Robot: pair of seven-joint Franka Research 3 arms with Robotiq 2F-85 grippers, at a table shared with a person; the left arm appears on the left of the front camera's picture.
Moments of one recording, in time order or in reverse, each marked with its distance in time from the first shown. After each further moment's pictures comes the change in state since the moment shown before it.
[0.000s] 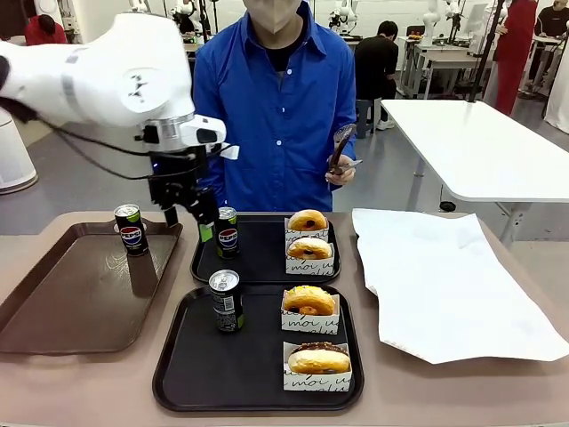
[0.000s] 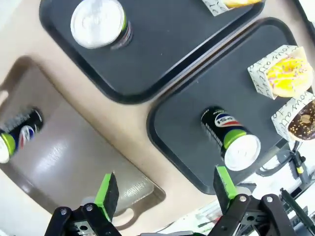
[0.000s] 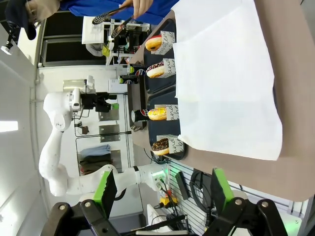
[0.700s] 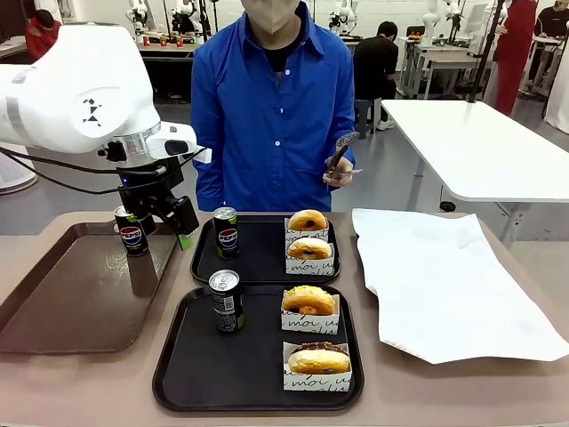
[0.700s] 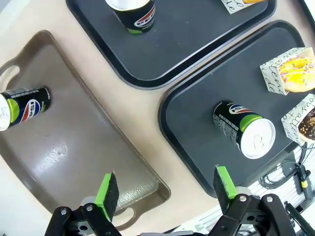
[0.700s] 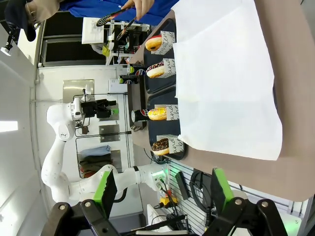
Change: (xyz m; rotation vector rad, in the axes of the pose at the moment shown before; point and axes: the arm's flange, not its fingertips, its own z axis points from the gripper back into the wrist) left arm -0.041 0.008 -0.002 0.034 -0.092 0.061; right arm 0.000 0.000 0.000 0.000 0.000 0.000
